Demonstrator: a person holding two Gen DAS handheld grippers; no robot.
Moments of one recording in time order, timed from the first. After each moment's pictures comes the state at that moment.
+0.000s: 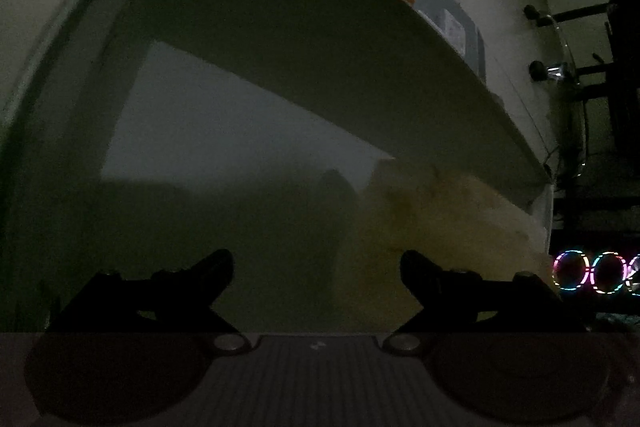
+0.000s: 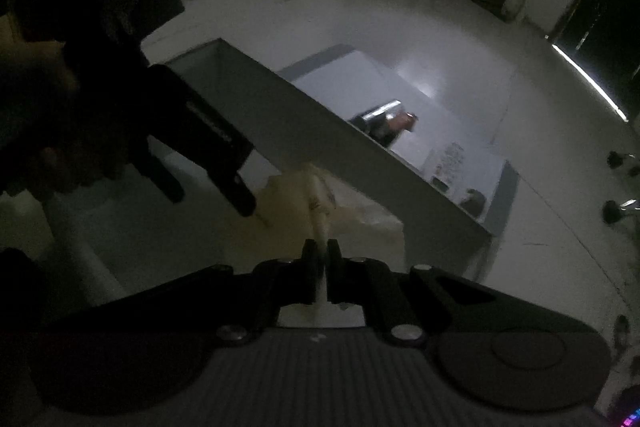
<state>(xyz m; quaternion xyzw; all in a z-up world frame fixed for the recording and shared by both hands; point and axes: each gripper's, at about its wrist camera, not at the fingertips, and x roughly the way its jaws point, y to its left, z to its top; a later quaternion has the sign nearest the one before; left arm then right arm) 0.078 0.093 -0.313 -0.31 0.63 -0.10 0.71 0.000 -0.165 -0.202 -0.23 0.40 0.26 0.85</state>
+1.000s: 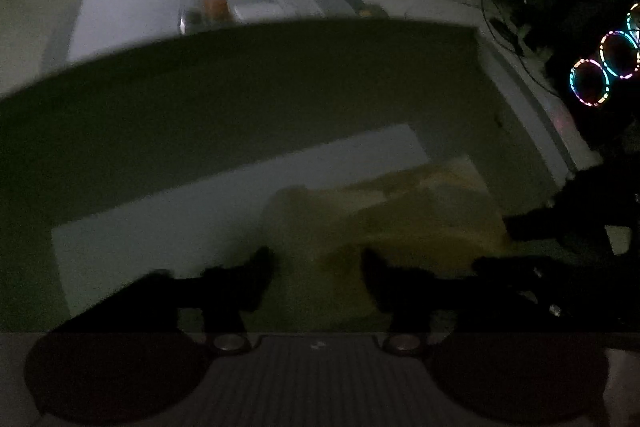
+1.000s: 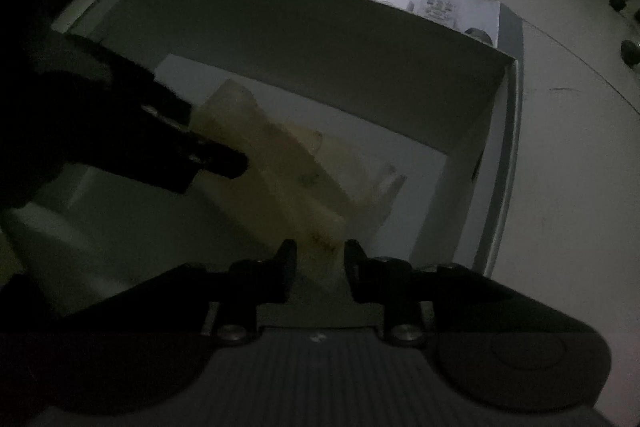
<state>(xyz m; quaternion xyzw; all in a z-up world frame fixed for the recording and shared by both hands) 0.084 0.009 -0.301 0.00 0.56 -0.25 0.79 0.034 -0.196 -0.264 -0.13 0.56 0.18 0.80</state>
